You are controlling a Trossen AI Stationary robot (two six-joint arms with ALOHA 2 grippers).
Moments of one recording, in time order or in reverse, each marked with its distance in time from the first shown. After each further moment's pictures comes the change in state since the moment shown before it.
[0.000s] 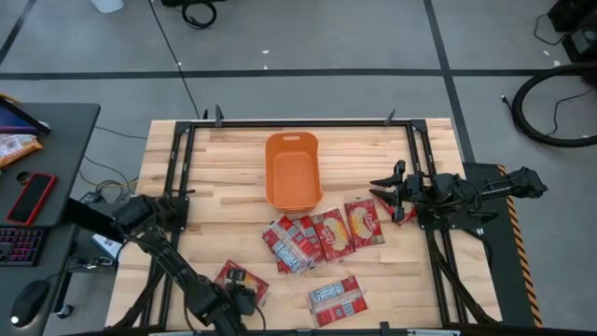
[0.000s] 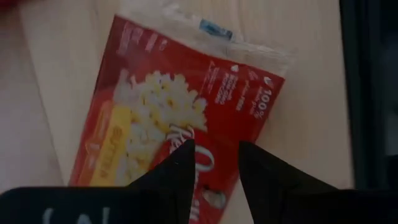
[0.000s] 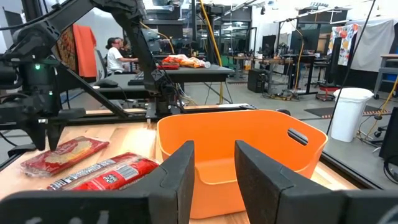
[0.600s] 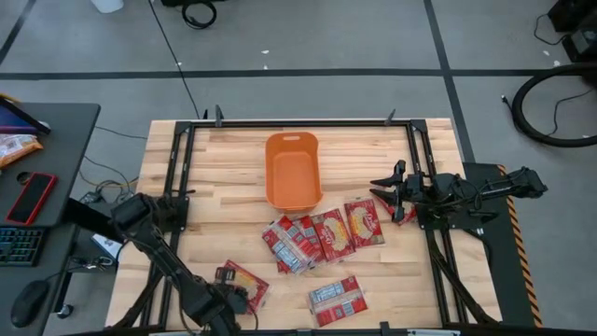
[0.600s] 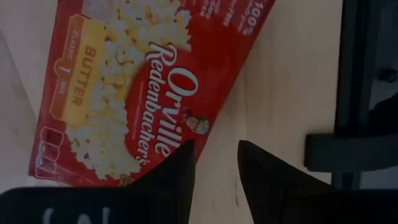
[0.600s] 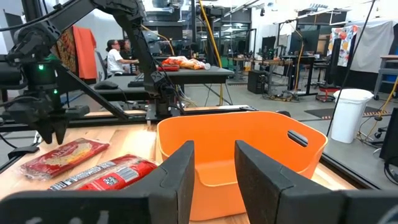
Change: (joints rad) left arm -0.039 -0.020 0.000 -0.107 0.121 -0.058; right arm 0.000 0.000 0.000 0.007 0.000 0.000
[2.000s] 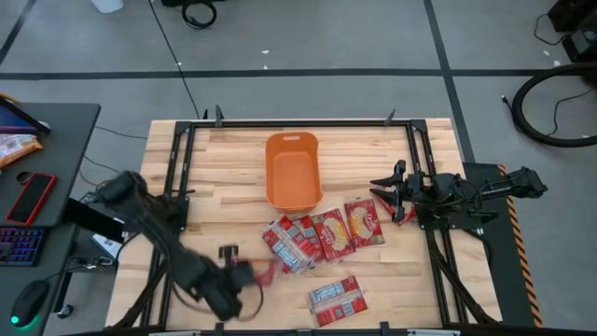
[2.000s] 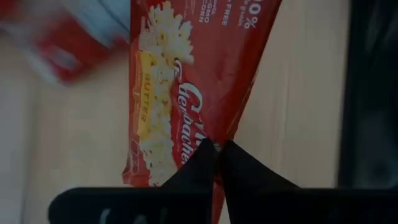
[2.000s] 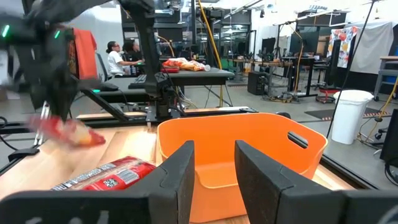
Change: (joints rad) left arm 0.134 -0.236 -0.004 -0.034 -0.249 -0.100; right arm 0.000 0.000 0.000 0.007 0.000 0.000
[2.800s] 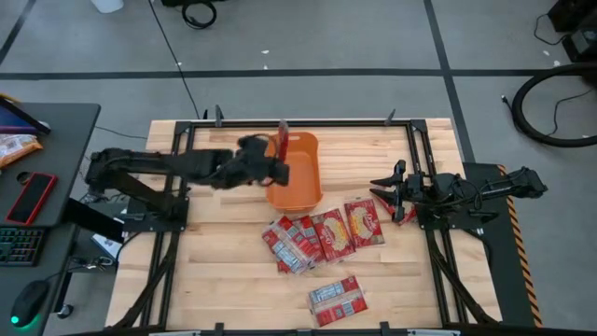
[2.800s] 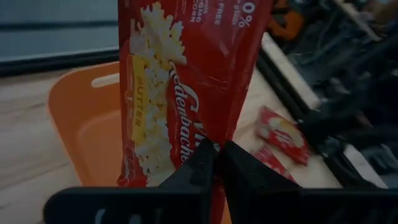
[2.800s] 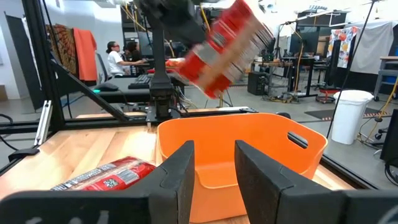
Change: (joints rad) left arm 0.757 -0.255 0.003 0.322 -0.255 -0.121; right arm 0.000 0.000 0.000 0.001 0.000 0.000
